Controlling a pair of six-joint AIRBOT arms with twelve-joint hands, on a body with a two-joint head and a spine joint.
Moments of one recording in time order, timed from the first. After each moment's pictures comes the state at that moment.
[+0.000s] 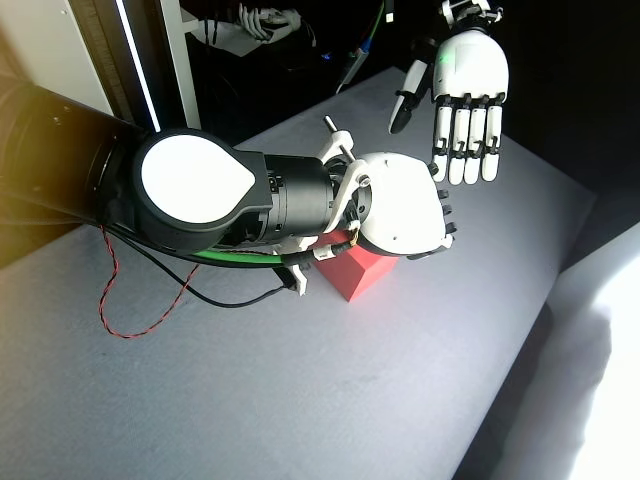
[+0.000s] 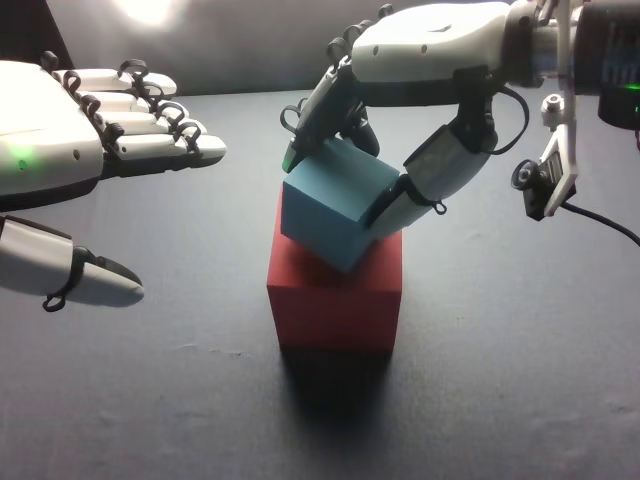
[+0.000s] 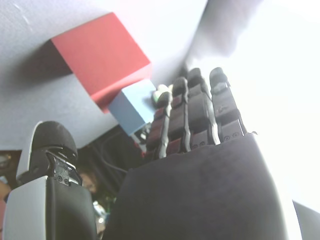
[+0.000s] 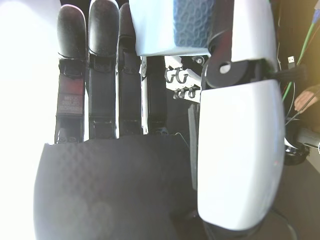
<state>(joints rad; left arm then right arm) 0.18 -0.66 1.00 1.18 -0.44 0.08 0.01 -1.24 1.34 -1.25 0.43 0.43</state>
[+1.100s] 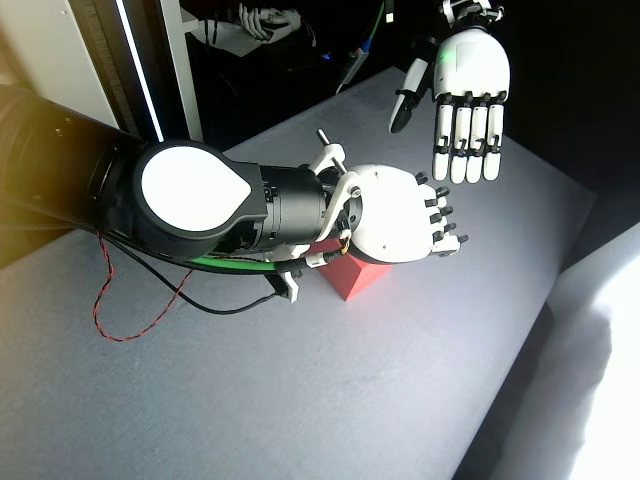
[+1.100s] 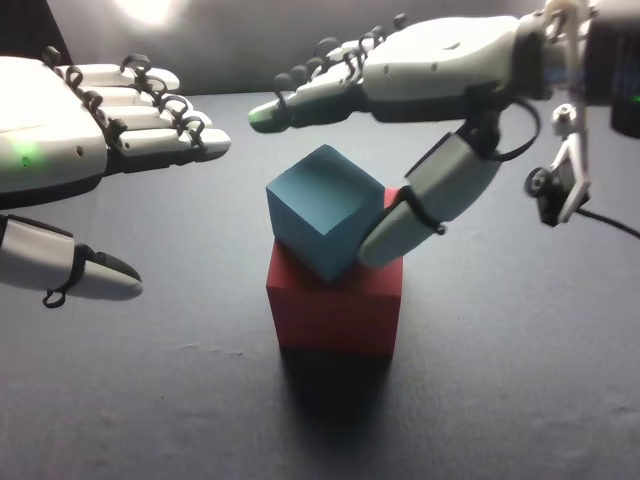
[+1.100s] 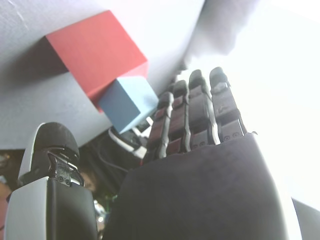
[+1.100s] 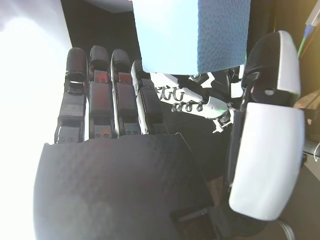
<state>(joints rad) 0.17 -0.66 0.99 1.18 -0.44 0.08 0.00 -1.21 1.34 -1.27 0.48 0.43</state>
